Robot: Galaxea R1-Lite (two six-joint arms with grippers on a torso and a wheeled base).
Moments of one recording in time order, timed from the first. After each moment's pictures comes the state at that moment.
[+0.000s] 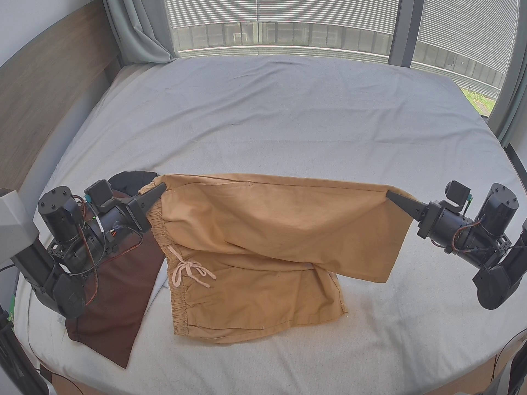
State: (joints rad) left arm -0.14 1.95 -0.50 -1.55 -0.41 -0.38; right arm 0.18 1.87 -0.43 -1.54 0.57 0.48
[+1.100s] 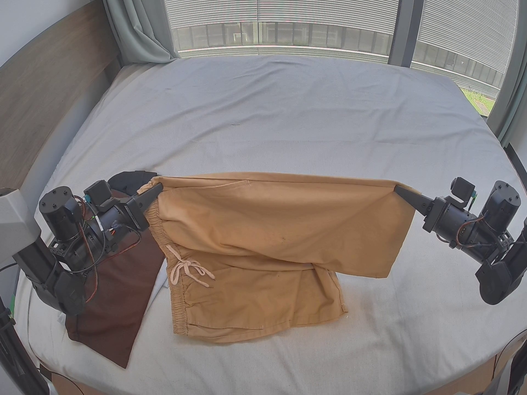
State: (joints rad) left arm -0.11 1.98 -0.52 -1.55 -0.41 -0.38; right arm 0.13 1.88 -0.44 -1.54 0.57 0.48
